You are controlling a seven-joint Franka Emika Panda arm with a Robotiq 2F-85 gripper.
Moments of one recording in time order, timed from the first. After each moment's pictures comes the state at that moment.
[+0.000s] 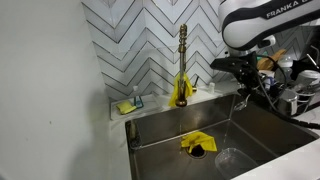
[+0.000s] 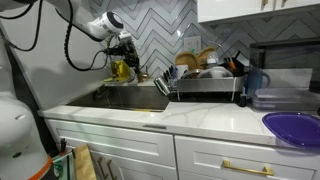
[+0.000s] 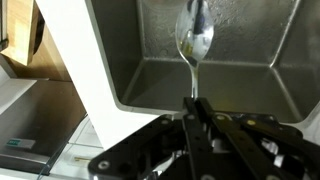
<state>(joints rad) 0.39 0.08 0.24 -1.83 -0.43 1.72 1.72</state>
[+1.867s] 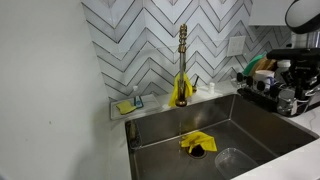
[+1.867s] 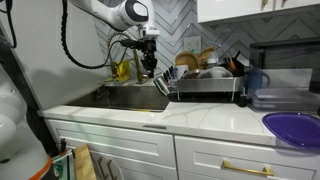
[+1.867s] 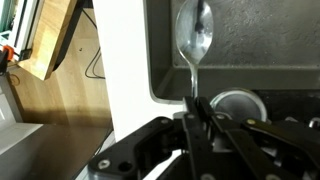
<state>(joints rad) 0.12 -0.05 0.10 -1.97 -0.13 1.77 1.25</state>
